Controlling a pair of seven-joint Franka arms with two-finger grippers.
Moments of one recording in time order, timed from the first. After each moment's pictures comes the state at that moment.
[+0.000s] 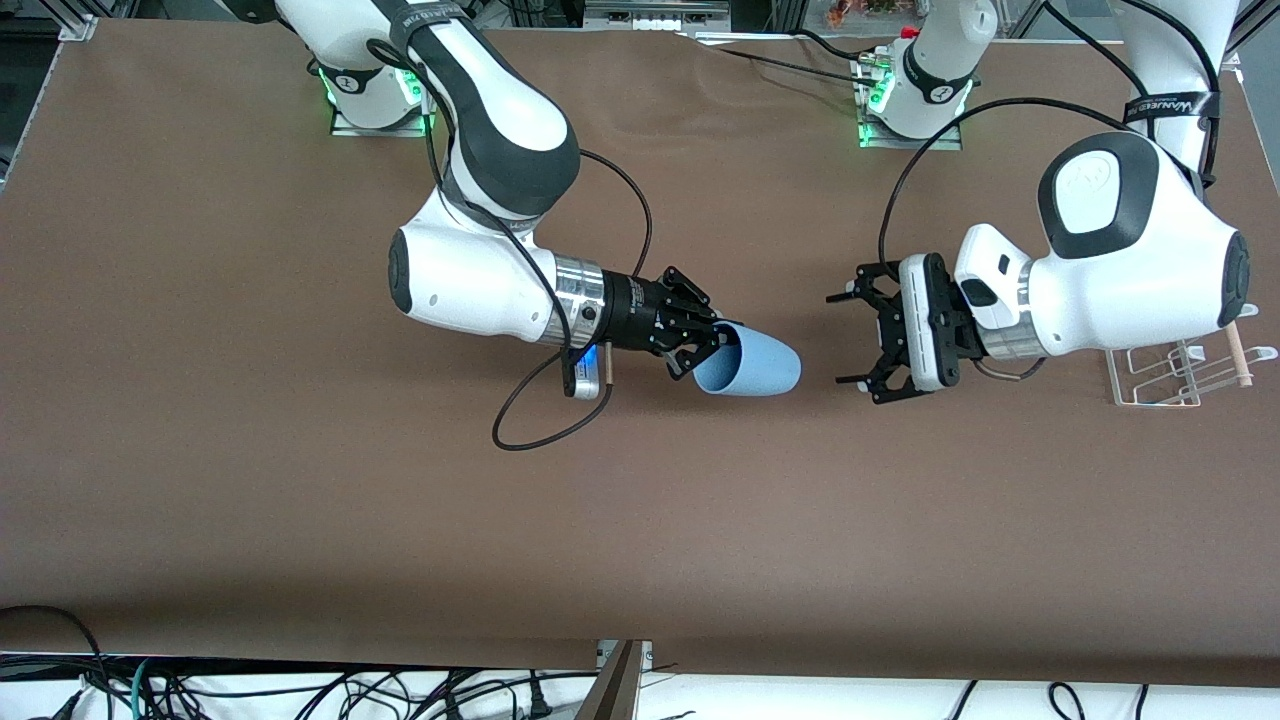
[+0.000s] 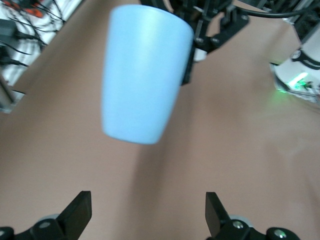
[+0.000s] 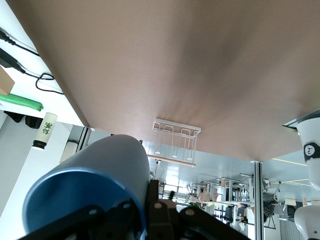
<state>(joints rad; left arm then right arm) -0.06 0.34 -0.15 -1.57 -0.70 1.89 1.34 0.59 0.72 0.05 -1.09 1.05 2.21 1.45</state>
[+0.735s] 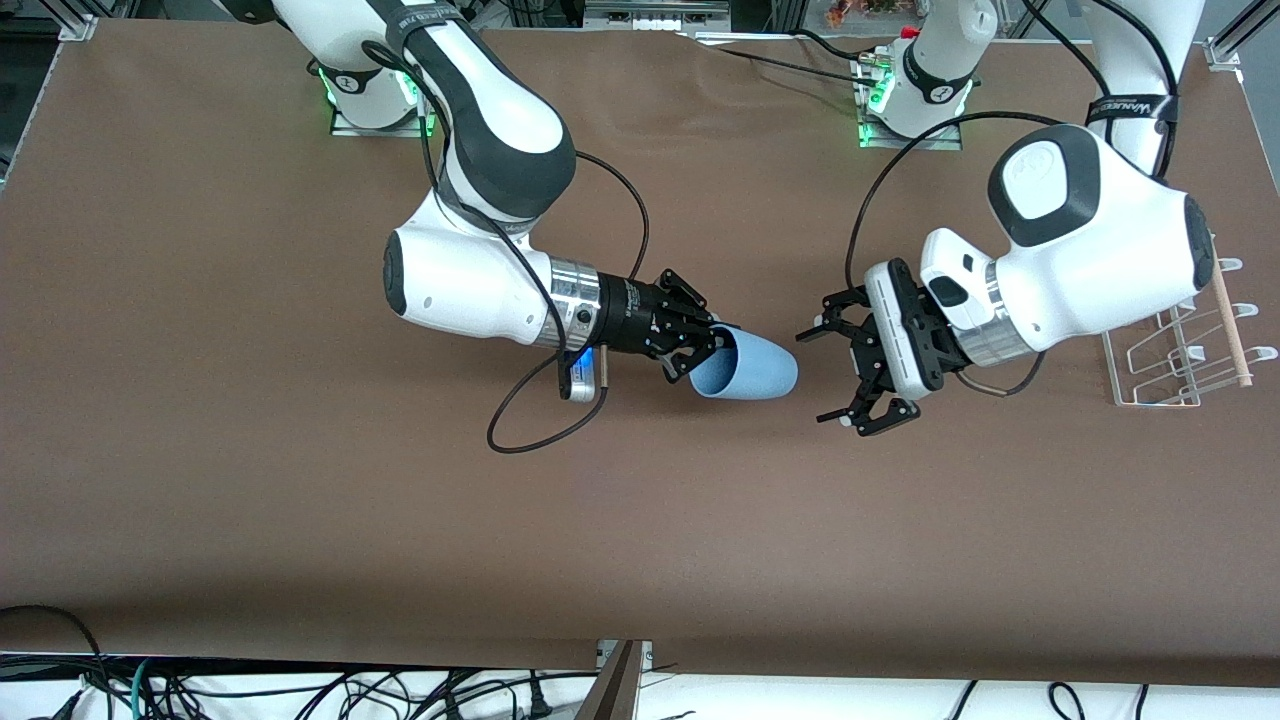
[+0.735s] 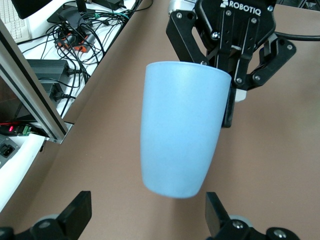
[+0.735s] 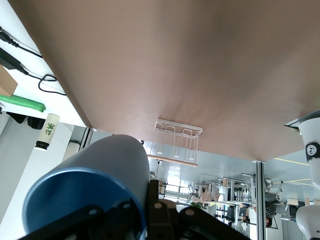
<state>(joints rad) -0.10 0.35 -0.21 -1.57 -0.69 2.14 1.35 0.59 0.72 0.05 -1.09 1.05 2.21 1.46</state>
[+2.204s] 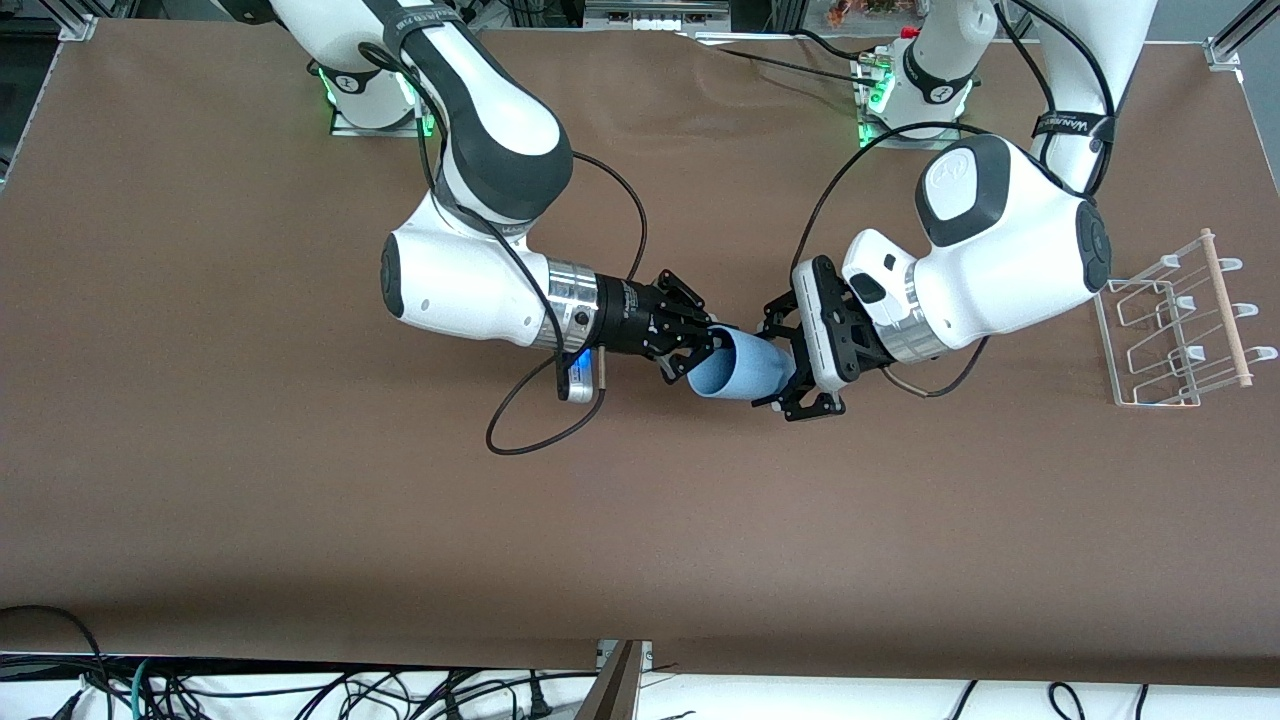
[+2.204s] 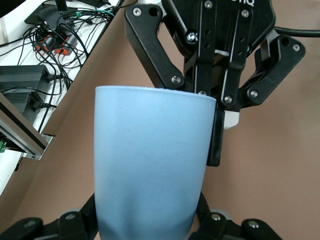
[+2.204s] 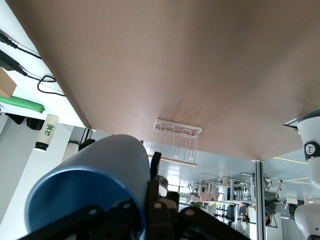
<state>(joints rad) -0.13 0.40 -0.27 -1.56 -0.64 2.20 1.32 0.58 0.72 0.05 -1.09 1.05 2.20 1.46</state>
